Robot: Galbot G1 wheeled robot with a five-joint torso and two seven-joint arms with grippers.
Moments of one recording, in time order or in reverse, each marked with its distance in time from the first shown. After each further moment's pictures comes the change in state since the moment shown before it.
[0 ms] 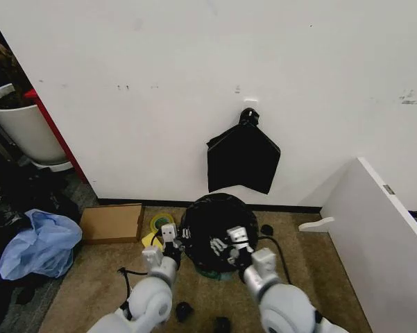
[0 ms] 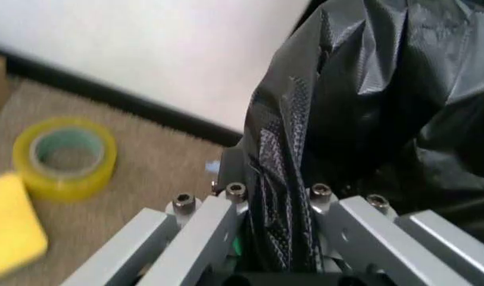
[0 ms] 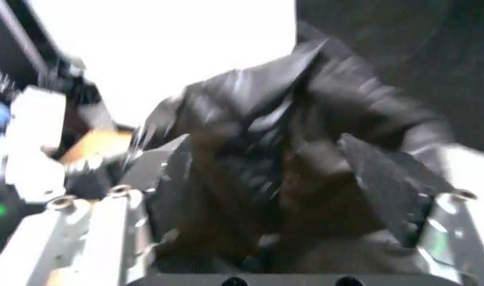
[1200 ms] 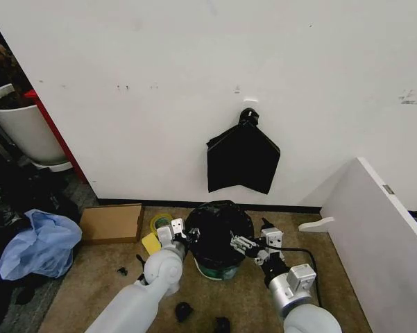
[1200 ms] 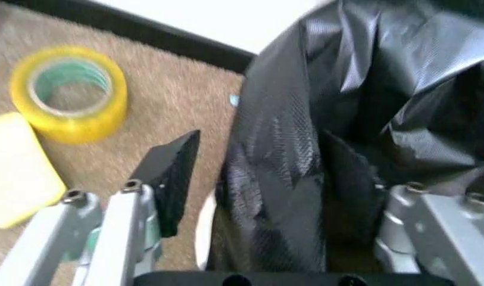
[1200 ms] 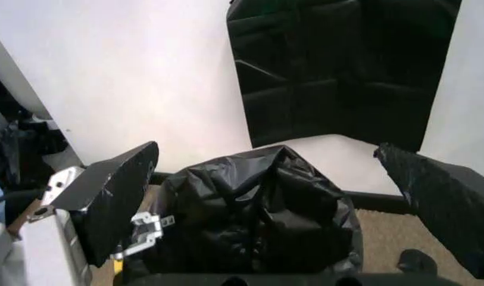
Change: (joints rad) left arm -0.098 -0.096 -0.027 0.106 -0.064 0.314 -0.078; right arm -0.227 0.120 0.188 0.053 -0.122 0.162 -0.064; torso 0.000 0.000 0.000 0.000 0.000
